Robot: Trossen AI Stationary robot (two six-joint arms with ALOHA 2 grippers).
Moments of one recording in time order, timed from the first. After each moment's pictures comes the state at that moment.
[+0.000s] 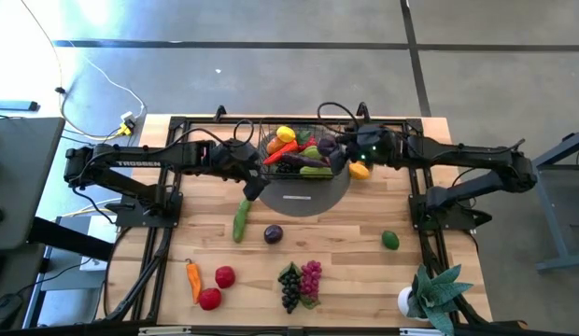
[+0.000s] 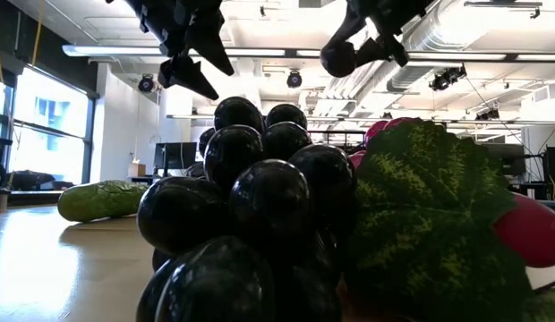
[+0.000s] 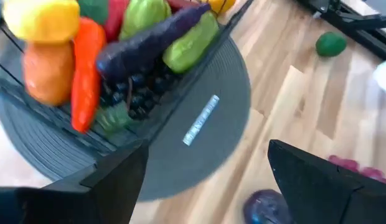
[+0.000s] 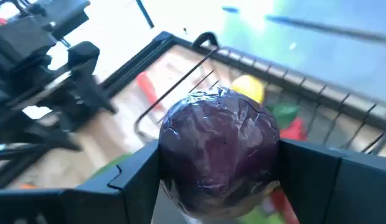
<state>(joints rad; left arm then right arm) 0.25 1.26 0.99 -0.52 -0.07 -0.46 -0.19 1.21 1.07 -0.38 0.29 0.53</state>
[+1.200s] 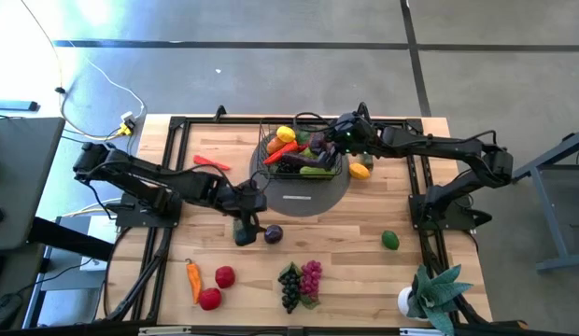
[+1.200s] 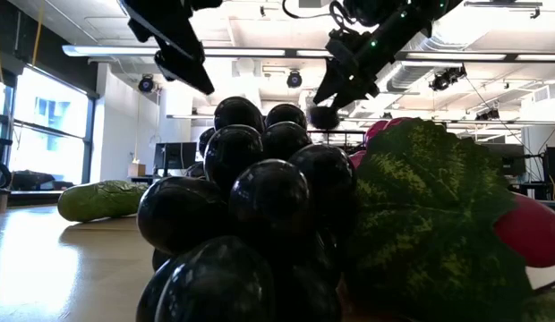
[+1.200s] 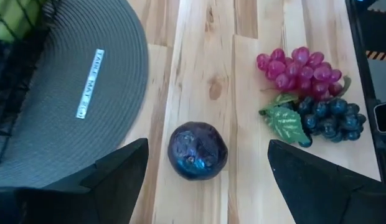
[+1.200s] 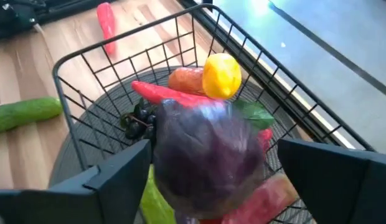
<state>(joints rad) -0.08 1.38 0.99 -0.49 -0.04 -0.30 -0.36 1.42 1.07 -0.31 0.12 0.11</state>
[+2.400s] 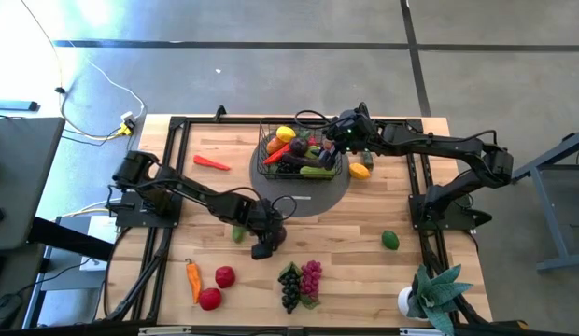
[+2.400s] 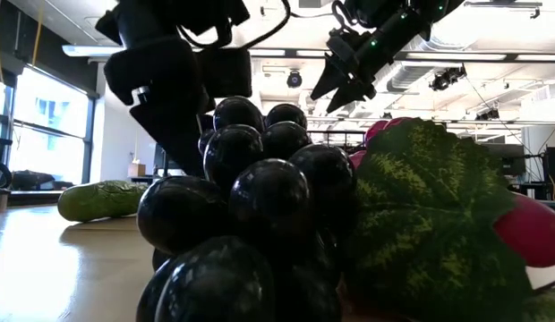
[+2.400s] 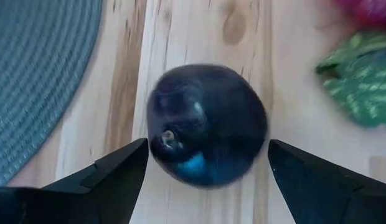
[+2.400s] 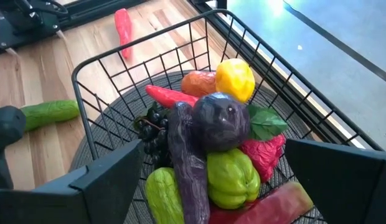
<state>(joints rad) -0.11 1.74 0.99 -0.33 -0.01 -0.32 -0.39 1.42 1.06 -0.29 0.04 0.11</state>
